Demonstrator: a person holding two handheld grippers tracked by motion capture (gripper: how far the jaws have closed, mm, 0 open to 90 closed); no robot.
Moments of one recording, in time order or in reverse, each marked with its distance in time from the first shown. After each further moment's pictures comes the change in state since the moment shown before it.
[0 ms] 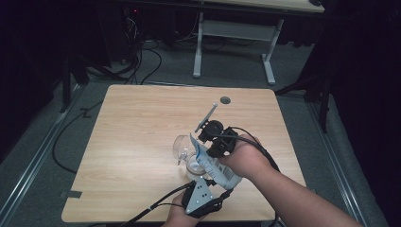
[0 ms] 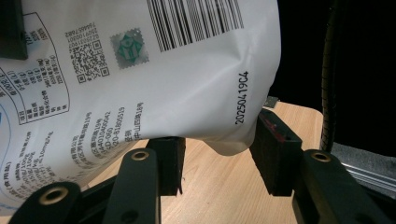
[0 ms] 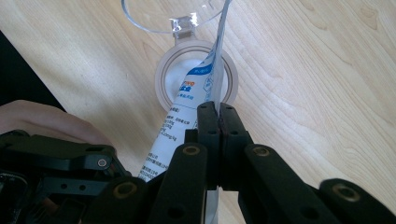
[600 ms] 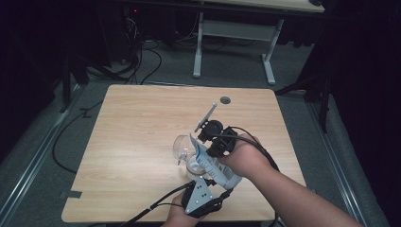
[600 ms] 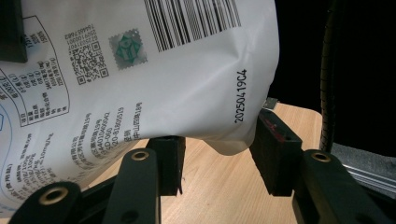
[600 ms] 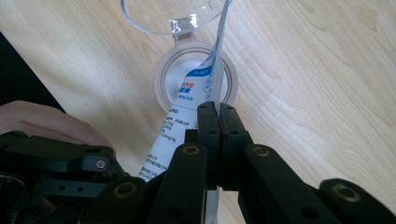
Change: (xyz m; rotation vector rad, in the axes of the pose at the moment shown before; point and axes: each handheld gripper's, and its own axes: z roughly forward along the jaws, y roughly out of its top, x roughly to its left) left arm 0.001 0.001 -0.001 -0.004 0.001 0.001; right arm 0.000 0.001 0.000 0.000 -0.002 -0.002
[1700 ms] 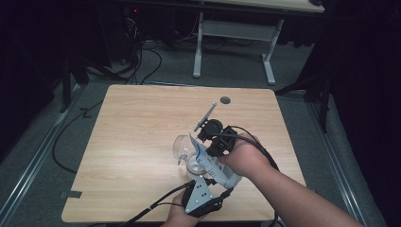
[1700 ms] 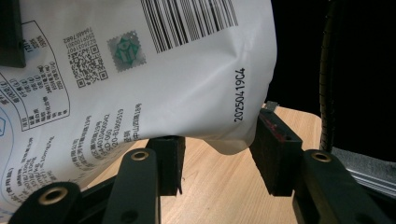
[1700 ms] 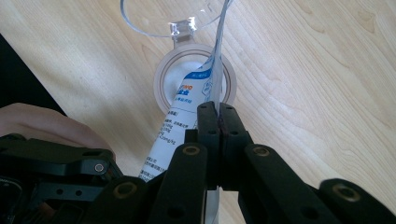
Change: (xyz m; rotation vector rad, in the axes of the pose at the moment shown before) left arm 0.000 0.002 0.000 -0.012 -0.002 -0.003; right arm -0.001 0.001 -0.001 -0.001 -0.002 -0.001
